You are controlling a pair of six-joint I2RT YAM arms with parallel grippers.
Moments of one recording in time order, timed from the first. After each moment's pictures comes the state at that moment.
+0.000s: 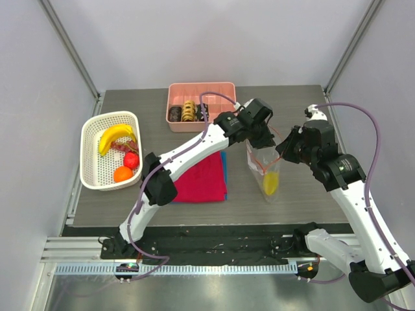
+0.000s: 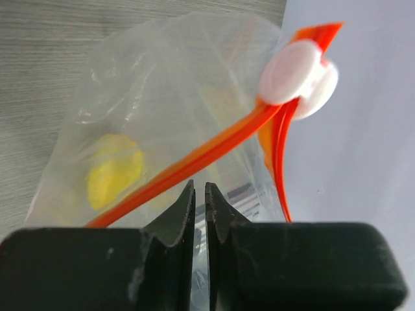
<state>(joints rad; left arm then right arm) -0.96 2.23 2.31 -0.81 0.01 -1.22 0.33 0.93 1.16 -0.84 0.08 0.55</state>
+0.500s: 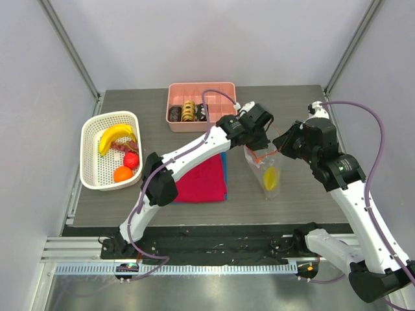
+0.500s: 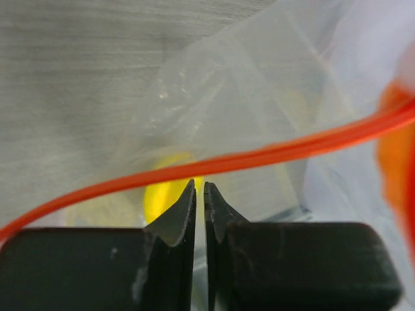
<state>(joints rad) -0.98 2.25 2.30 -0.87 -0.11 -1.14 0.33 0.93 1.16 -0.75 0.07 0.63</state>
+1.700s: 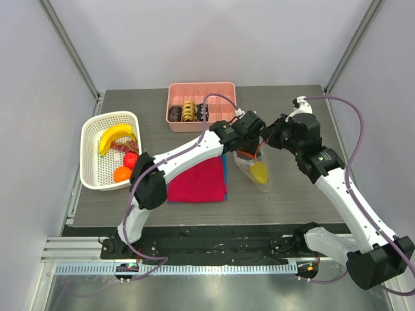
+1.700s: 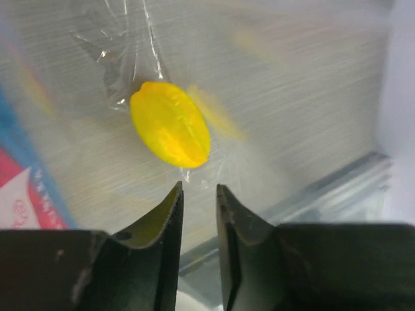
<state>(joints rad) -0.97 2.11 2.03 -0.81 -0.01 -0.87 0.34 1.03 1.03 -0.39 -0.02 0.62</state>
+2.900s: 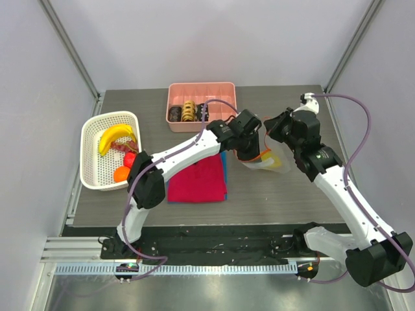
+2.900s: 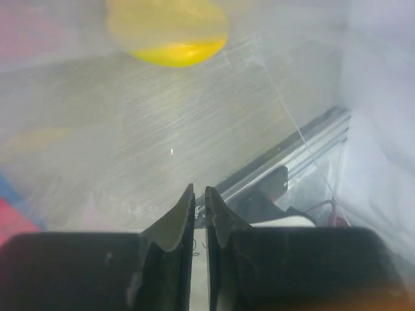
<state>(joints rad) -0.95 2.09 1.97 -0.76 0.20 -0.88 0.35 1.06 1.04 -0.30 0.15 0.69</state>
